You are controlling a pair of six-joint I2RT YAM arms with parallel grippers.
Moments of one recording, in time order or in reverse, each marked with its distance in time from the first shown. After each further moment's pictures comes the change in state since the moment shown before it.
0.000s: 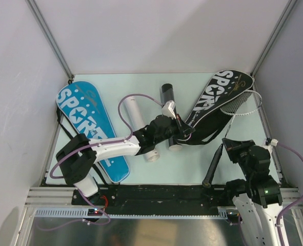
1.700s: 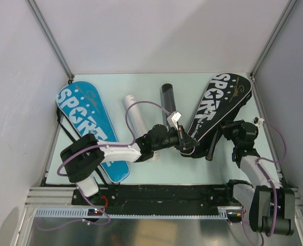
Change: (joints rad) left arm -0.030 0.041 -0.150 0.307 0.250 0.024; right arm -0.281 0.737 -0.274 1.063 -0.269 -0.100
